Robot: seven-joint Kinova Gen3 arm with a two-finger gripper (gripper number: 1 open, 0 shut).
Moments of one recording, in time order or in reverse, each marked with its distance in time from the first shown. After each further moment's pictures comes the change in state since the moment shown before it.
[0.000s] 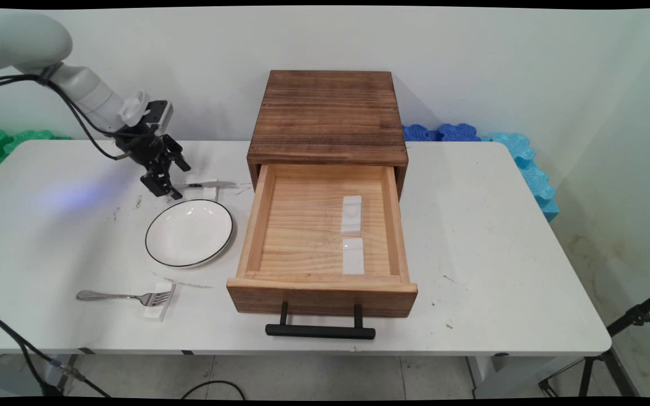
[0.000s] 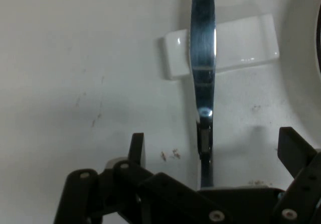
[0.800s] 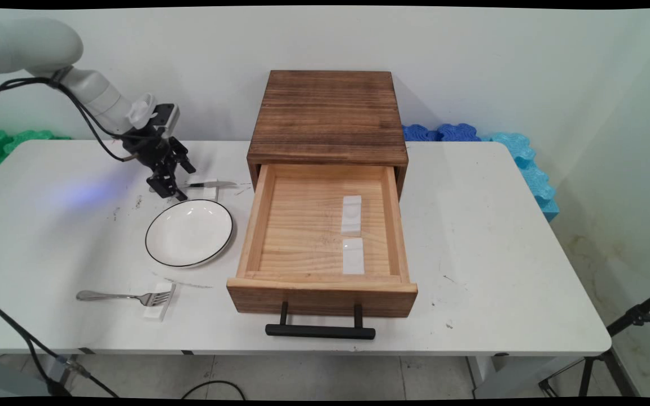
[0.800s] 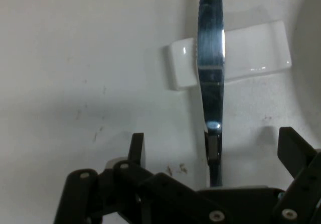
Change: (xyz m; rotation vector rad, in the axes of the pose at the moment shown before) arm 0.004 -0.007 0.012 -0.010 -0.001 0.007
